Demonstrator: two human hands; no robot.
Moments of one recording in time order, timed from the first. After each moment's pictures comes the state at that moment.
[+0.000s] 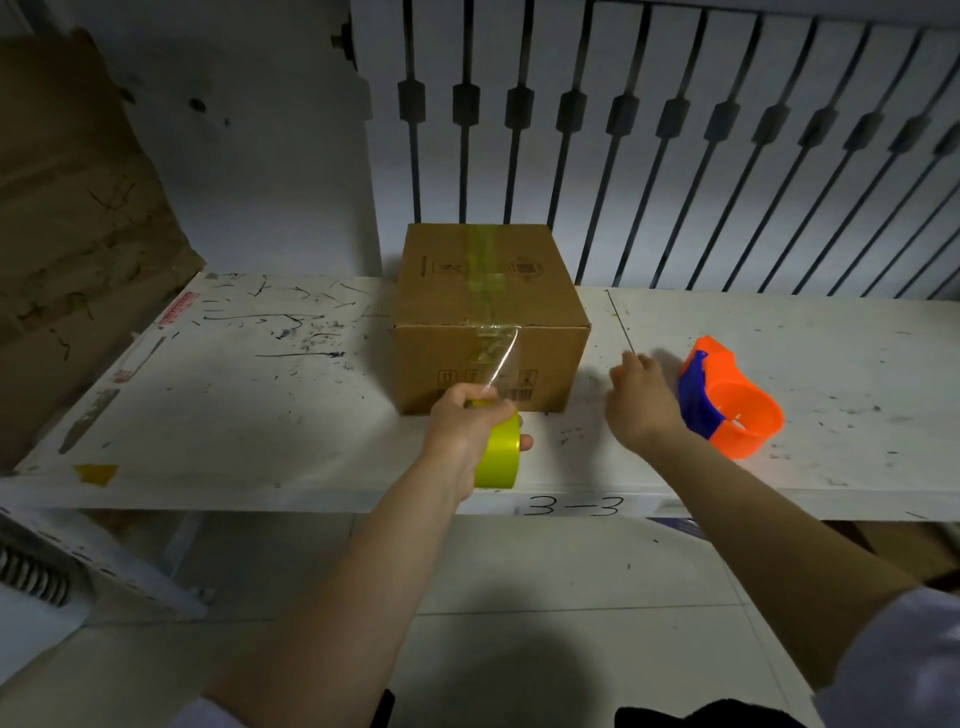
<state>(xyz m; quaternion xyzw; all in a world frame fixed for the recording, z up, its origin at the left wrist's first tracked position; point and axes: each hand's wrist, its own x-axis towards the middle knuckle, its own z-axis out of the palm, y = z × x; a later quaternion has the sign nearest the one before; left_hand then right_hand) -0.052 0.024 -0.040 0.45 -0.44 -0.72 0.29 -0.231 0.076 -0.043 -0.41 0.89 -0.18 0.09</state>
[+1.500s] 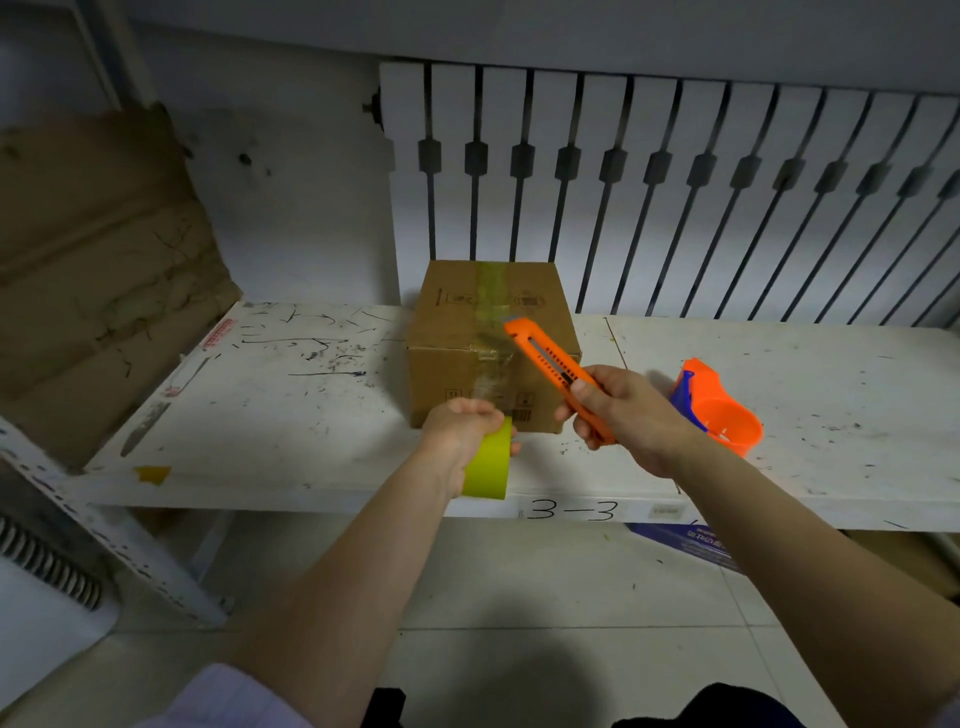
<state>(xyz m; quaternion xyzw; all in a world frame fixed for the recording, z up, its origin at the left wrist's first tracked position) -0.032 0.036 -0.015 0.47 -0.46 -0.70 0.28 -0.179 0.124 0.027 -0.46 0.65 -0.45 0.40</state>
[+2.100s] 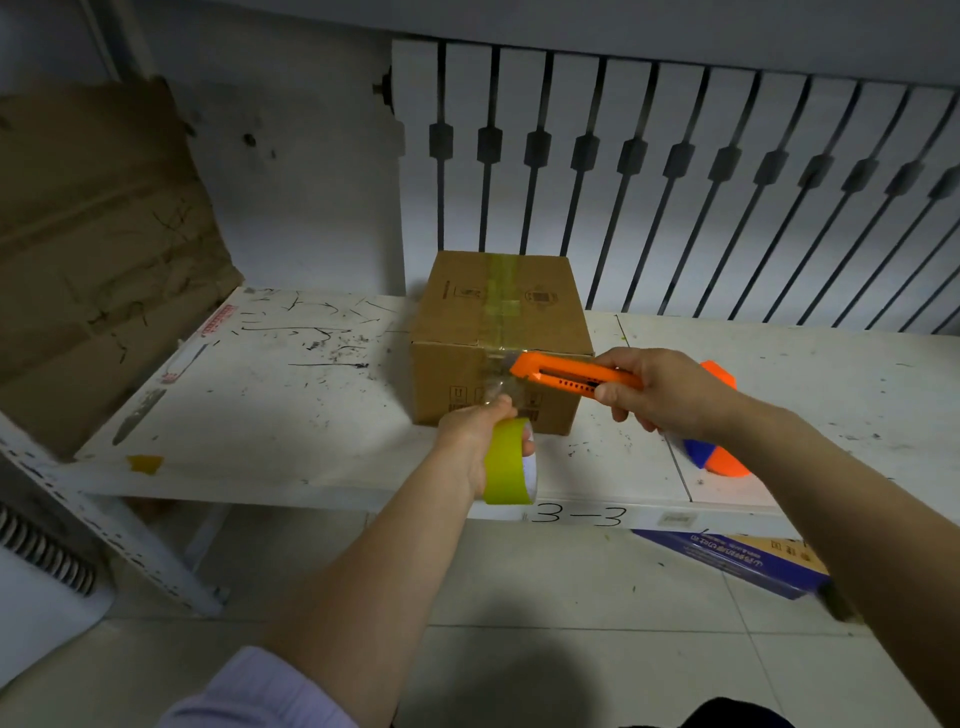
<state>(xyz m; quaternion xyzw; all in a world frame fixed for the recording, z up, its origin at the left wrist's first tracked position) -0.046 0.031 -0.023 0.47 -0.34 -0.76 0.28 -0.214 0.112 0.044 -0.61 0.75 -0.18 0.20</state>
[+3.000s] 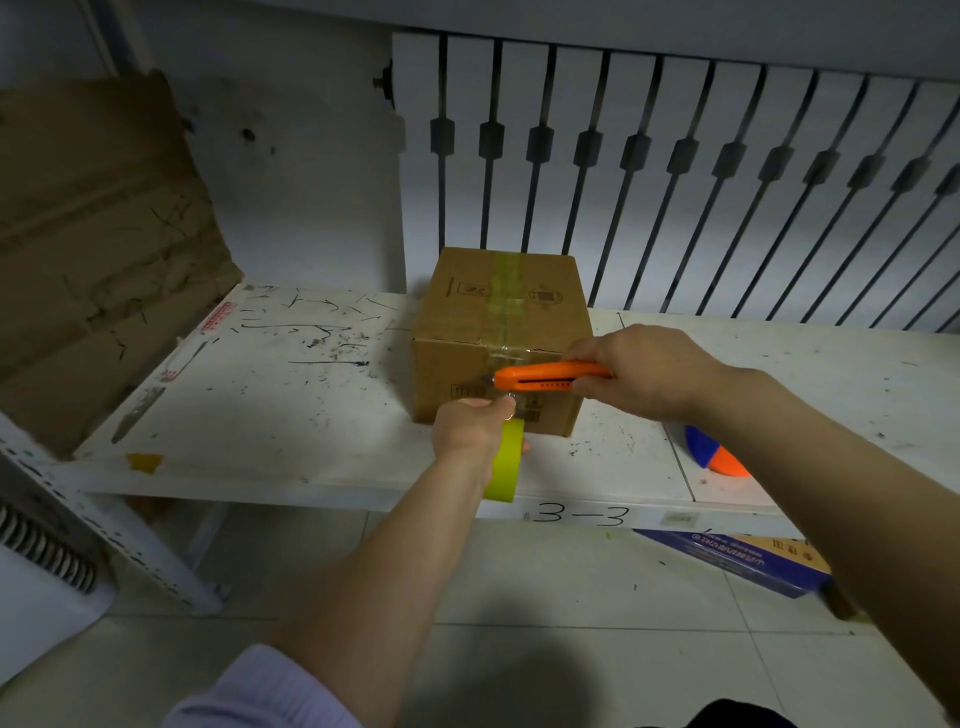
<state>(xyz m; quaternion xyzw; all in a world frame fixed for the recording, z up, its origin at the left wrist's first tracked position) -0.053 0.025 -0.033 0.53 -0.43 -0.65 0.34 -0.189 0.092 0.069 -0.71 0.71 0.03 0.01</state>
